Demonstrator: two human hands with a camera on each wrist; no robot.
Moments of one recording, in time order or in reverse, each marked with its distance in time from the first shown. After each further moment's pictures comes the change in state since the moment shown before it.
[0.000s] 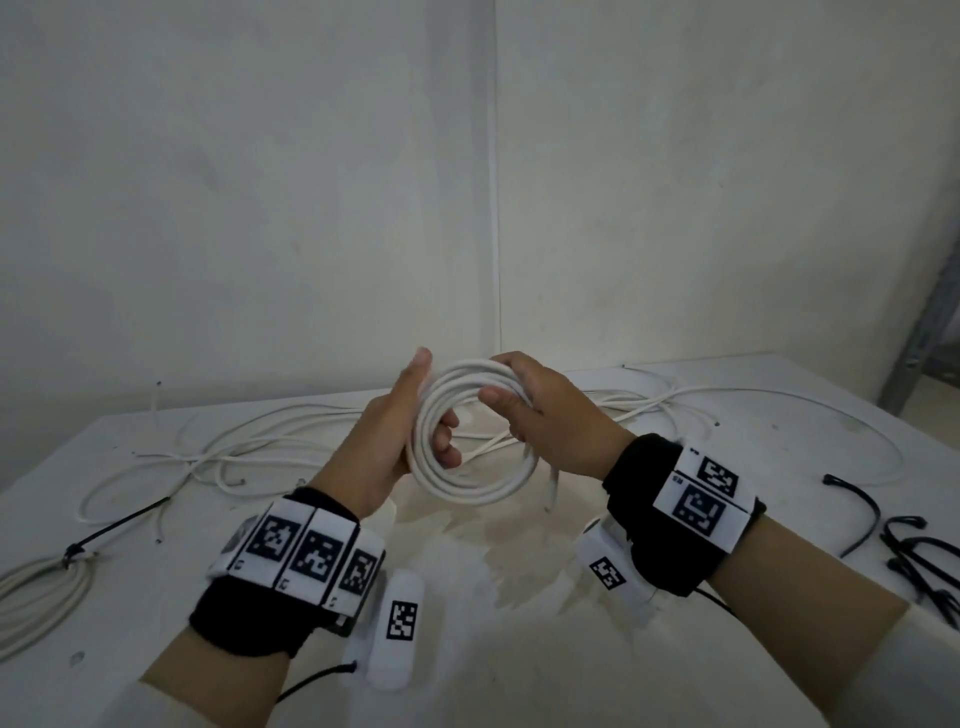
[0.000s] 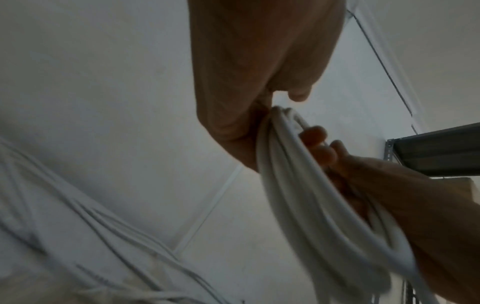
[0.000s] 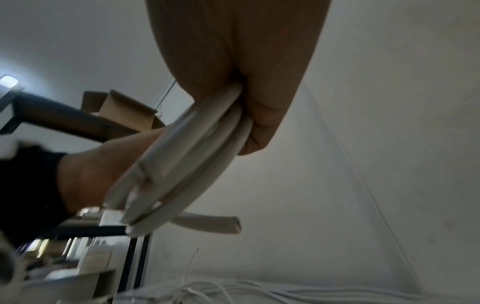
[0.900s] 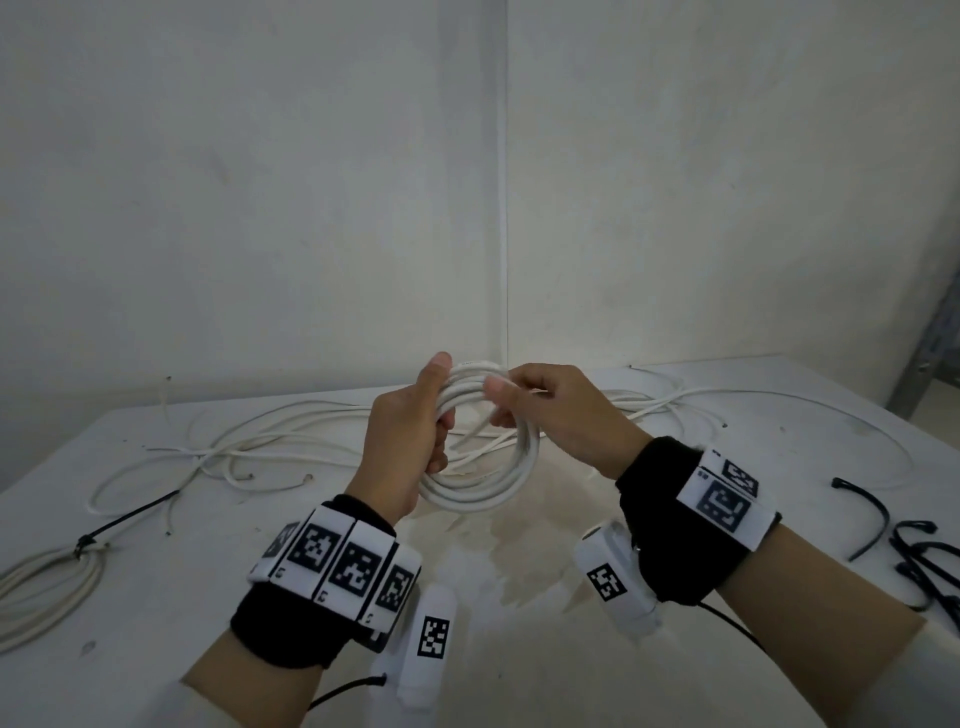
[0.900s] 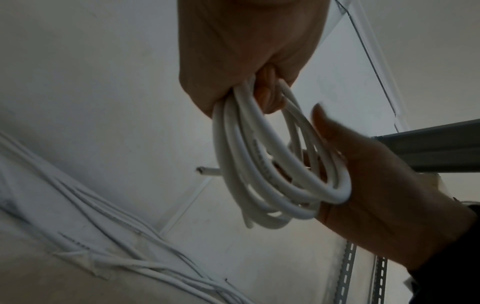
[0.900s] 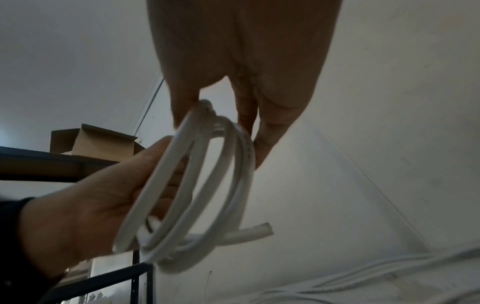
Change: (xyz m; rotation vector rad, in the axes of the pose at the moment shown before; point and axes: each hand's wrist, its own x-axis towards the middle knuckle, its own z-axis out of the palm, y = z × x) left_hand -0.006 -0.001 0.015 0.003 0.278 0.092; right_hand -0.003 -0.003 0.000 0.246 0.044 0.201
